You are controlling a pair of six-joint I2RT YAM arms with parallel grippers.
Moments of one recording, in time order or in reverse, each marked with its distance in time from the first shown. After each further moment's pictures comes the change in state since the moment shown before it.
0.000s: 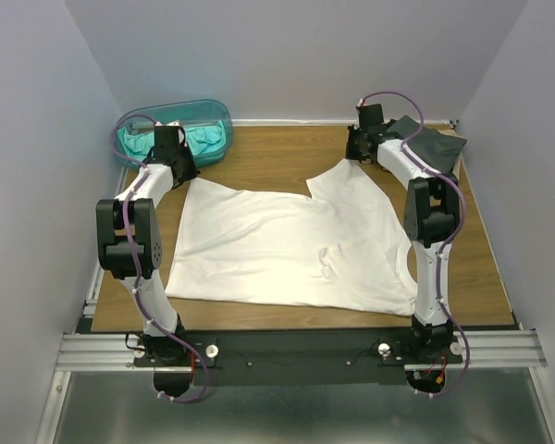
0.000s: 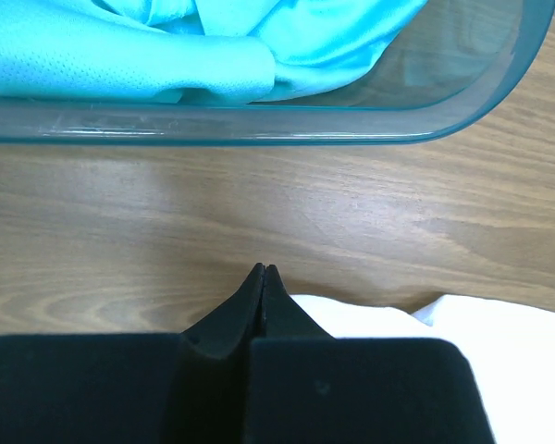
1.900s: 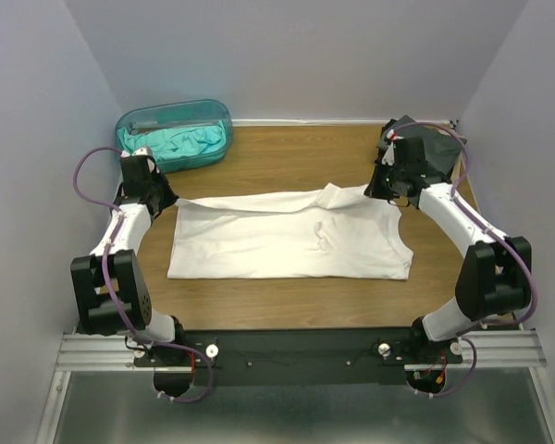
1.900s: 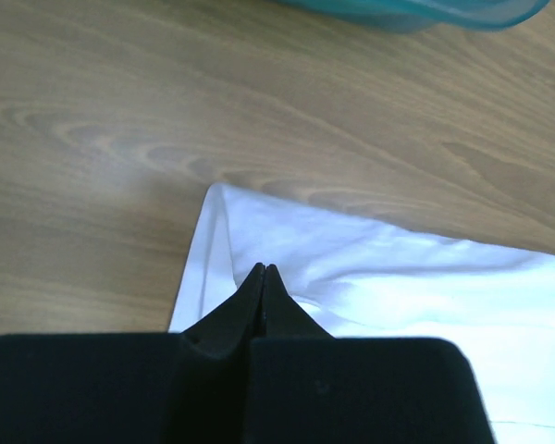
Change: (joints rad) left arm 0.142 -0.406 -0.394 0.055 0.071 -0.039; right arm -0.032 -0.723 -0.743 -0.026 -0.152 0.031
